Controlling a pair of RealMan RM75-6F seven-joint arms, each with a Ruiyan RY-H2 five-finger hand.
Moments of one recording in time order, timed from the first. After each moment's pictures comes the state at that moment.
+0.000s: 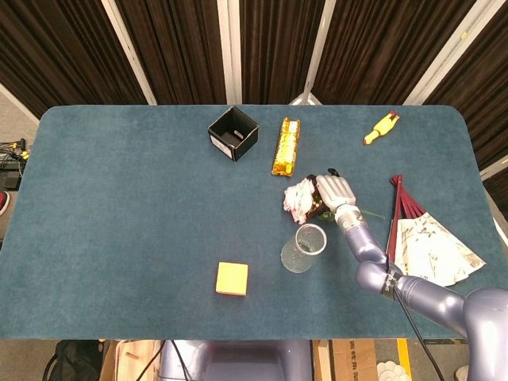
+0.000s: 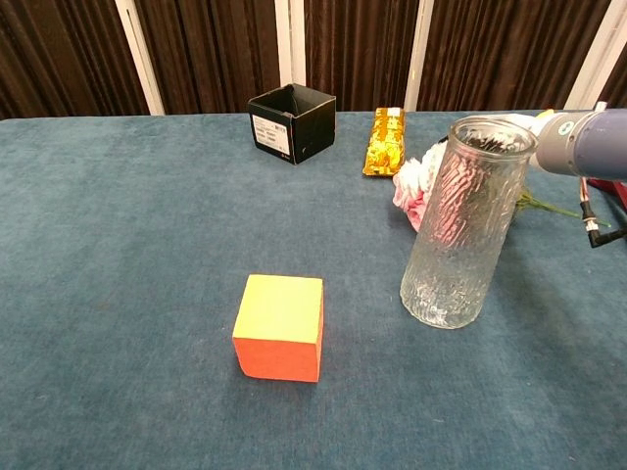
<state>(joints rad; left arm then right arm) 0.08 -1.06 -0.13 -1.70 1.36 1.66 0.06 0.93 -1.54 0.26 -1.17 -0.68 0.62 -0.21</state>
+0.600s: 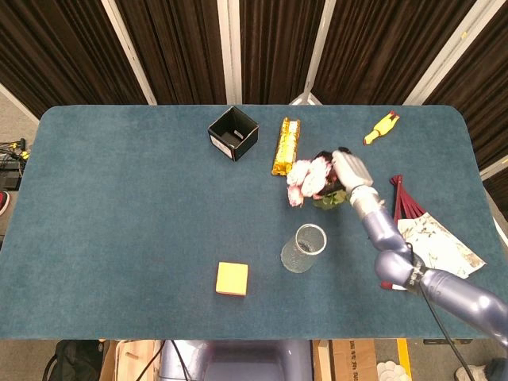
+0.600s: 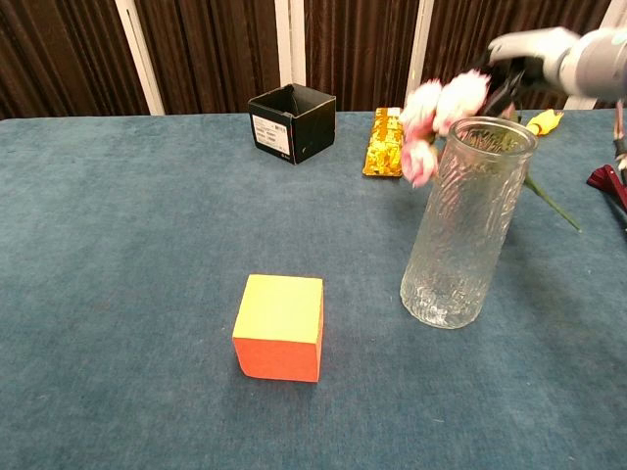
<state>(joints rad) 0.09 -1.04 -0.13 -1.70 1.35 1.65 0.01 0.89 -1.36 0.42 -1.29 -0.71 0.61 0.04</state>
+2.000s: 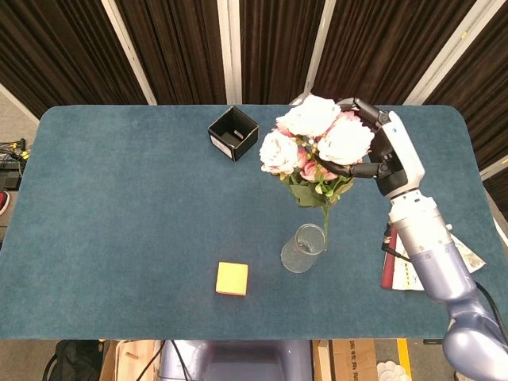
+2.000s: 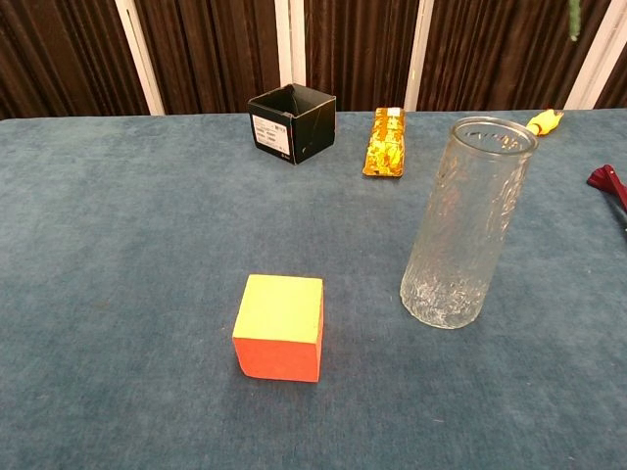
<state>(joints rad) 0.11 -1.02 -0.12 -1.66 1.40 1.70 -0.13 0.59 -0.87 0.89 -2.18 -0.69 0.91 0.70</state>
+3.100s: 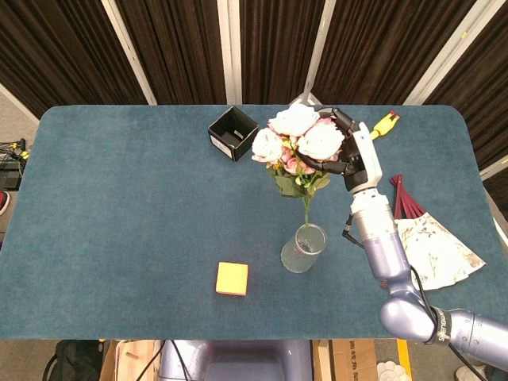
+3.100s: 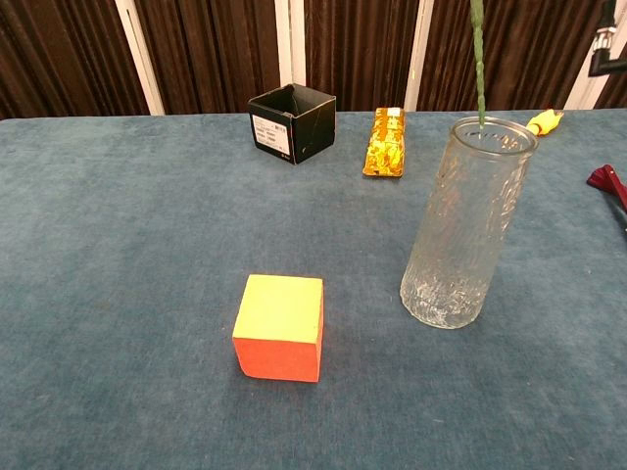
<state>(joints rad) 0.10 -1.02 -0.13 -1.66 1.38 1.68 -0.11 0.72 -1.26 0.69 -1.91 -0.83 1.08 0.69</state>
